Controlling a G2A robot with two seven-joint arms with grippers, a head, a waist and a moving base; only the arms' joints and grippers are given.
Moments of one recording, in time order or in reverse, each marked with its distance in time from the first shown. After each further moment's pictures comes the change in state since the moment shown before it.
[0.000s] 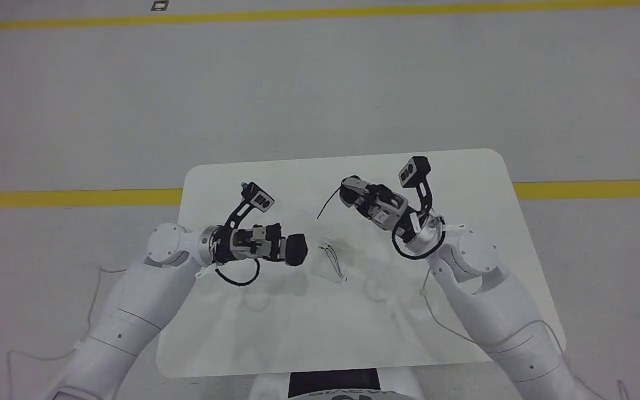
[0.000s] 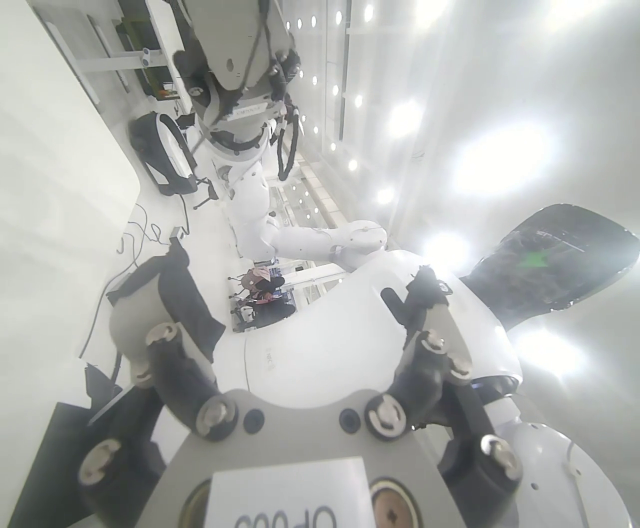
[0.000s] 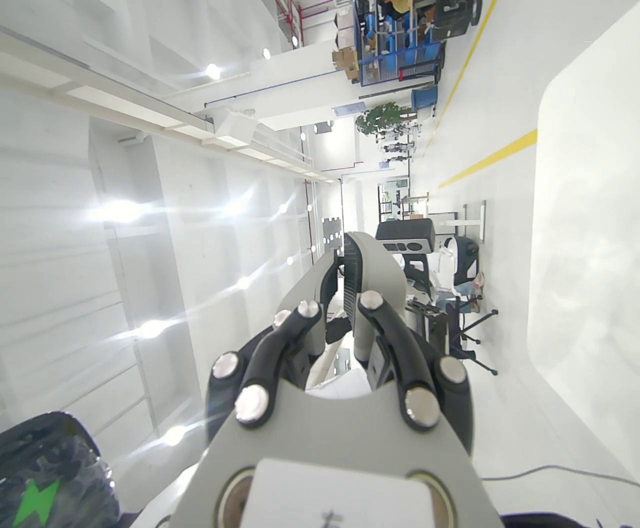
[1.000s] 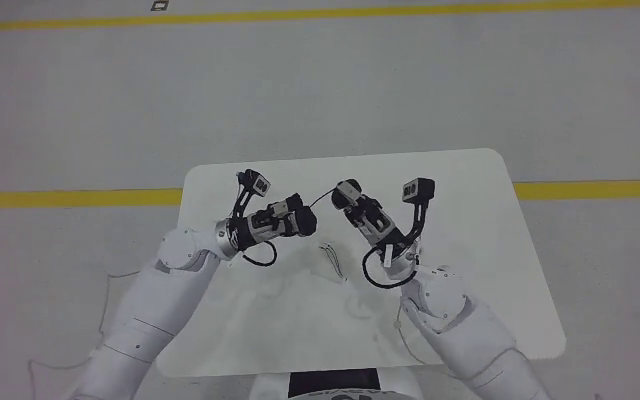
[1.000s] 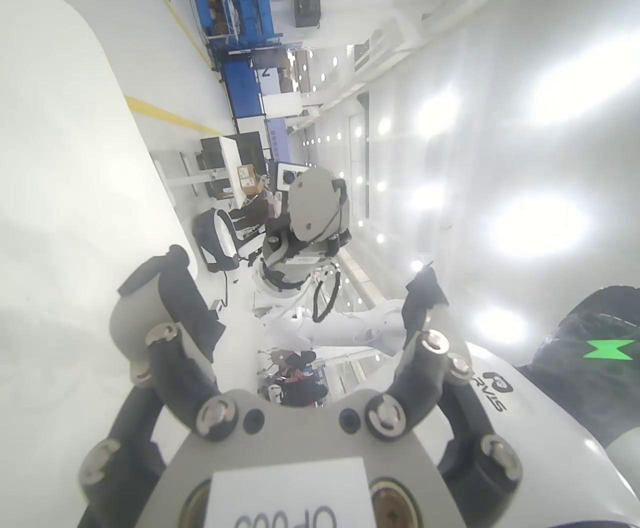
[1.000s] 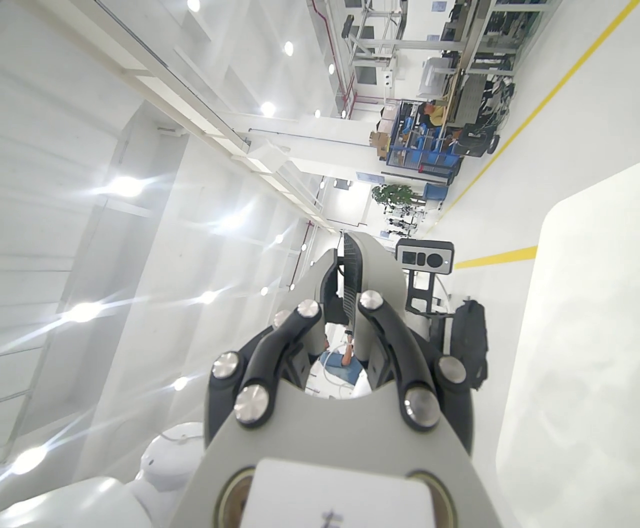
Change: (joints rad) left arm 0.046 -0.079 -0.051 -0.056 0.246 0.000 0.355; right arm -0.111 -0.063 -0.132 -0.058 -0.363 -0.278 -0.413
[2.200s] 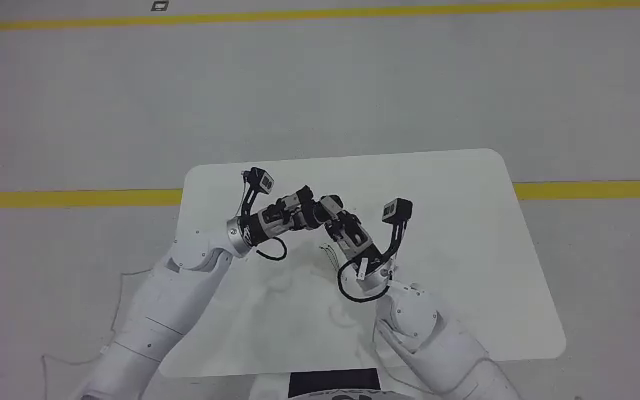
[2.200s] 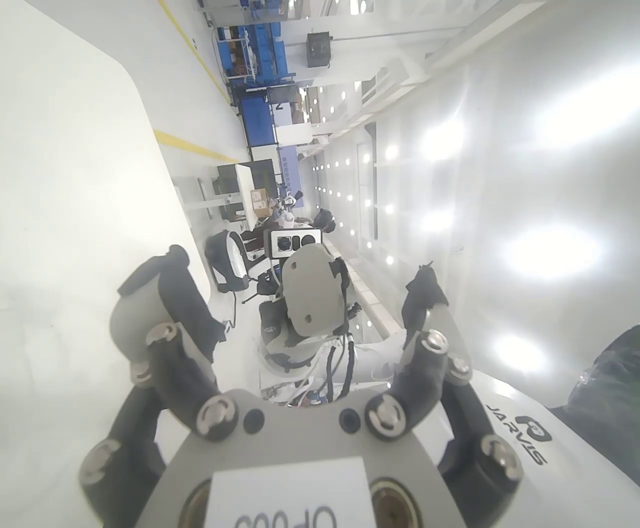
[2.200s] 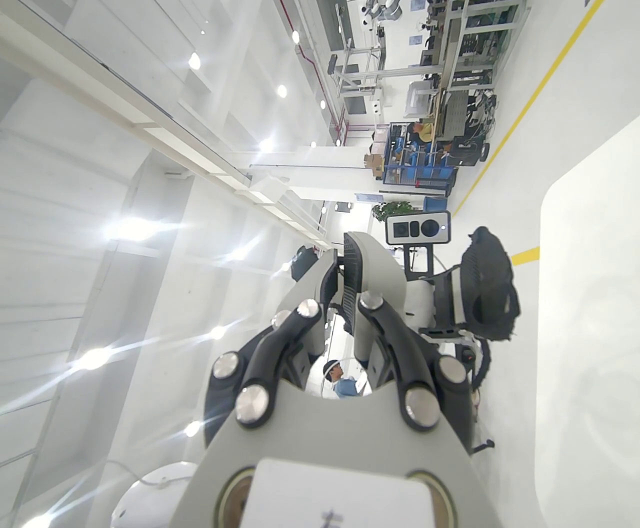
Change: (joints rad) left arm -0.015 -0.028 0.043 0.008 0.063 0.007 0.130; right arm -0.021 -0.063 -0.103 0.044 -0.032 0.008 -0.143
